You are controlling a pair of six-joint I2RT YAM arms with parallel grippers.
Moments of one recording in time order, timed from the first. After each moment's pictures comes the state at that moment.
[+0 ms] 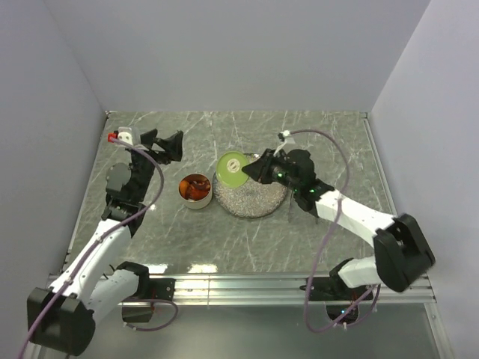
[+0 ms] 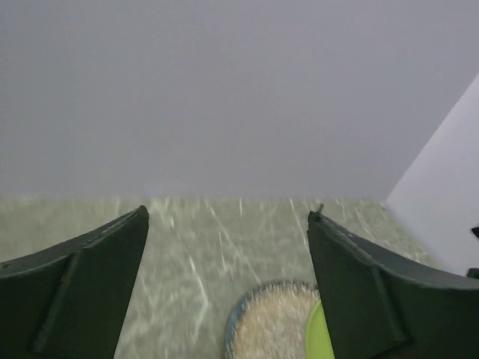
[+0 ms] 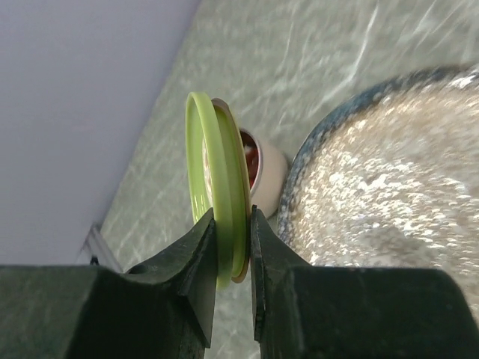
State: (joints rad) left arm -0.31 0.89 0.65 0.58 -0.04 -0.26; right arm 0.56 1.29 0.76 0.33 -0.21 0.68
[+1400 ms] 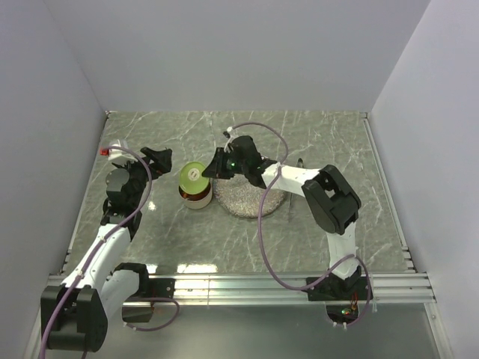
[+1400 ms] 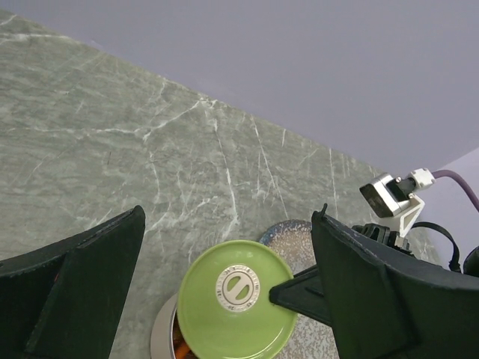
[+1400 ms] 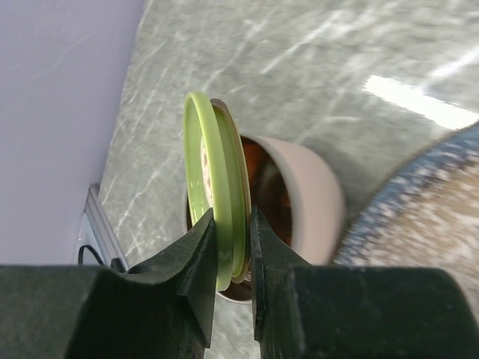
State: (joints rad) left arm -0.07 0.92 0.48 0.44 0.06 -0.57; right arm 0.71 2.01 1.33 0.23 -0.36 0.73
